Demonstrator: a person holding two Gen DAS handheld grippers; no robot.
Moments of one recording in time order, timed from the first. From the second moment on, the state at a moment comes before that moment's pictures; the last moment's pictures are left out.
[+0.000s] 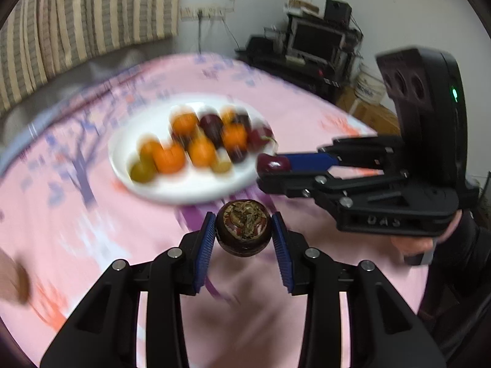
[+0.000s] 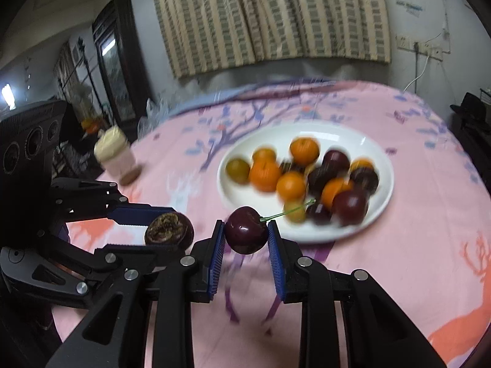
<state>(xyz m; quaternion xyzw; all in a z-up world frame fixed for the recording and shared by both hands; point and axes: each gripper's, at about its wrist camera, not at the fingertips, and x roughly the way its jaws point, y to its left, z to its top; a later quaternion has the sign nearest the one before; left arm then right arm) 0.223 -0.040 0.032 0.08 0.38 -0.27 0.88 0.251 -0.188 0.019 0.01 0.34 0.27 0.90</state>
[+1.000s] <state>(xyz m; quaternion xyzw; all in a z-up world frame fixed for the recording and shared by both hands) 0.401 -0.032 0.035 0.04 0.38 -0.08 0.92 0.379 -0.196 0.010 0.02 0.35 0.15 0.93</state>
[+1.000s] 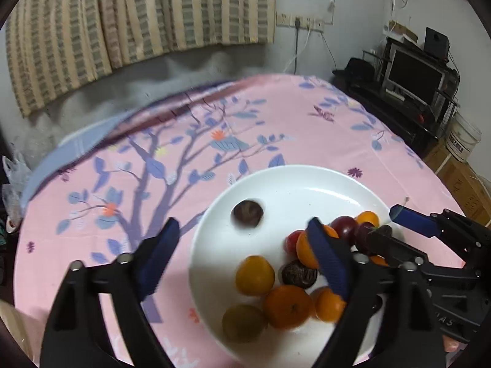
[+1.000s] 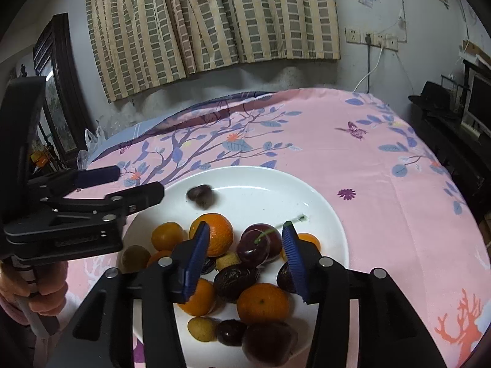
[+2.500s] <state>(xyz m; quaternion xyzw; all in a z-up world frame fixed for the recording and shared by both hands) 0.180 -0.014 -0.011 0.04 0.37 -0.03 0.93 0.203 -0.186 -0.027 -0.04 0.34 0.07 0.94</state>
